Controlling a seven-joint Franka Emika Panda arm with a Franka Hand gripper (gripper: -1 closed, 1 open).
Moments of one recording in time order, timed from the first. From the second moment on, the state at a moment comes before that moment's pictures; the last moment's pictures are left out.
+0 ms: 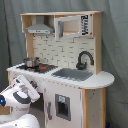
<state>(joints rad) -0.85 -1.50 1.65 -2.57 0.29 3.45 -0.39</state>
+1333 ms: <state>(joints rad) -0.84 -1.50 1.65 -2.57 0.29 3.44 -0.88</state>
